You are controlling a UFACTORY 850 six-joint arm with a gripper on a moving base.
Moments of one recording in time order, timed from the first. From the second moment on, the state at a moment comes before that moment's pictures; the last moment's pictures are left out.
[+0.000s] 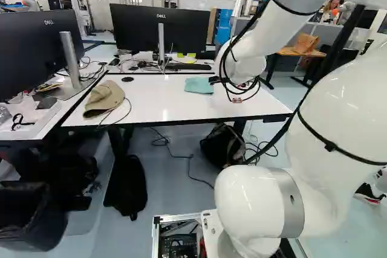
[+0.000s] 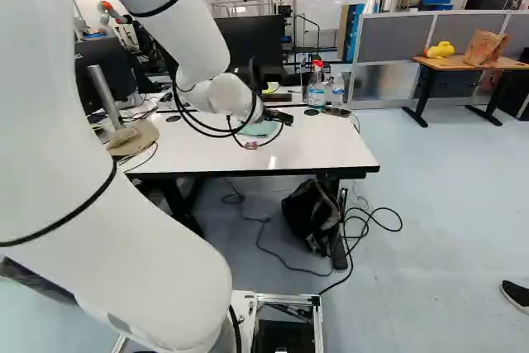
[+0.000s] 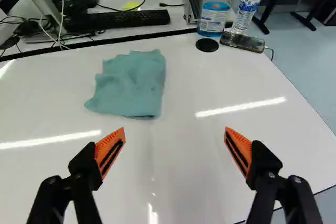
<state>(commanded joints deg) -9.3 4.8 -33.1 0.0 16.2 0.0</state>
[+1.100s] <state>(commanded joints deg) -2.8 12.6 -13.5 0.0 39.8 0.0</state>
